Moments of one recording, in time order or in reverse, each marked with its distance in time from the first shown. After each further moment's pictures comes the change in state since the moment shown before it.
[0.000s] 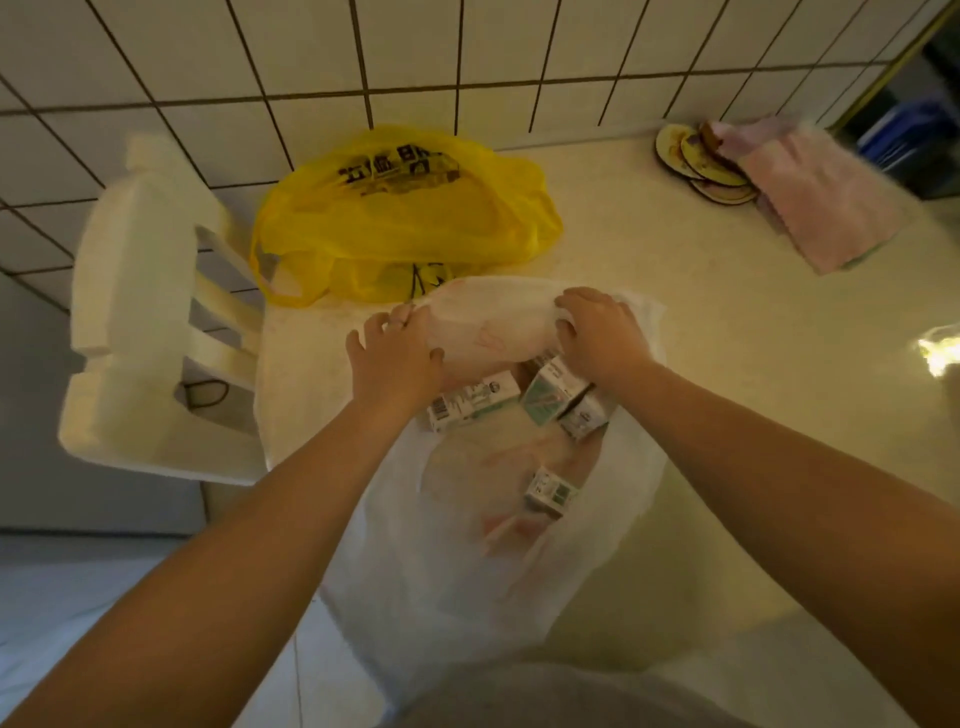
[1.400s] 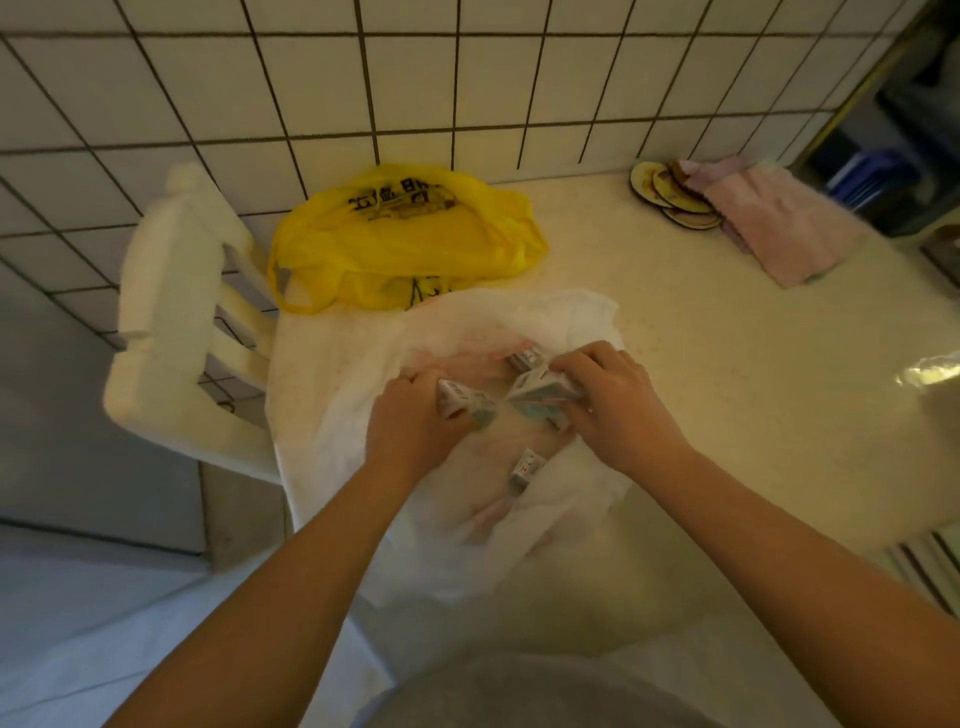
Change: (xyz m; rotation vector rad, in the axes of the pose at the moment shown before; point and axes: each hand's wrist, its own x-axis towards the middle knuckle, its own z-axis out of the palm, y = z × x) left_hand -0.099 0.014 0.003 -0.391 0.058 0.087; right_hand -0.137 -0.019 -0.036 0.070 0.167 -0.218
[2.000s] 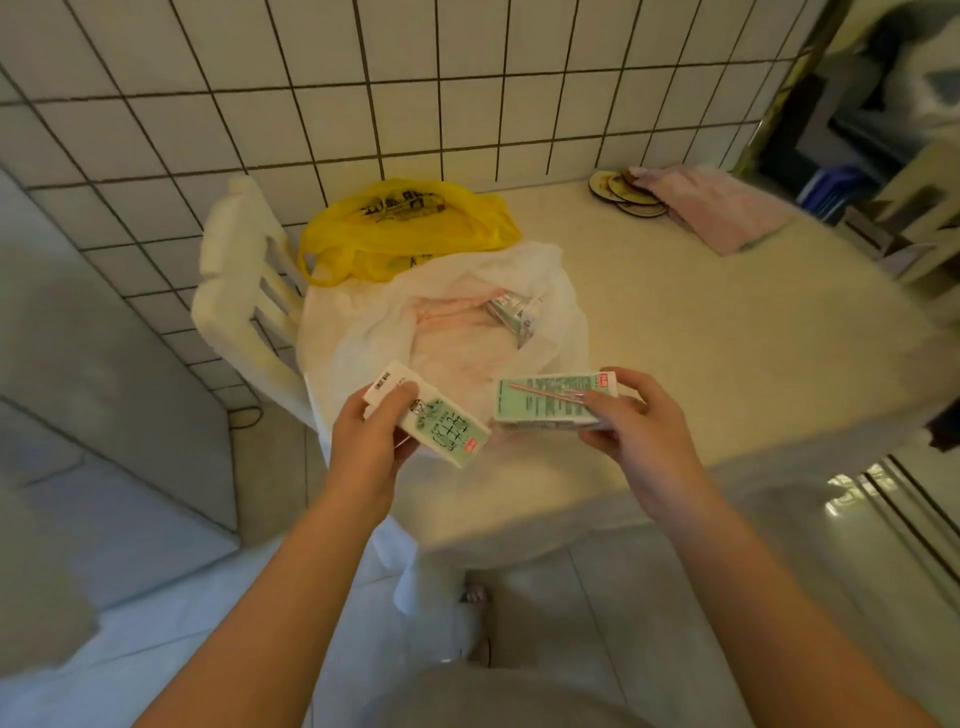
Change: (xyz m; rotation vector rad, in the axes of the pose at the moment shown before) left_hand -0.226 0.034 -0.025 -1.268 0.152 -0.431; right_hand -0.216 -0.073 -0.057 1.355 0.280 0.738
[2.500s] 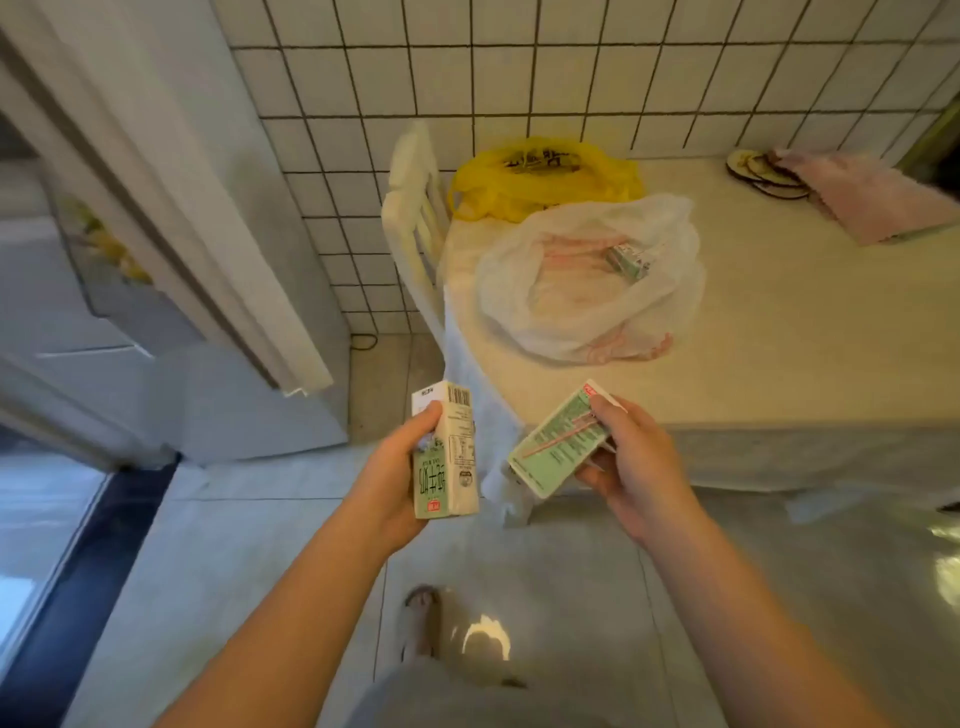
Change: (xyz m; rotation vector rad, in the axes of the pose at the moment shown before) left_hand -0.204 -0.038 -0.142 -0.171 -0.022 -0.265; right_hand -0.177 0.072 0.050 0.134 -0.254 0.243
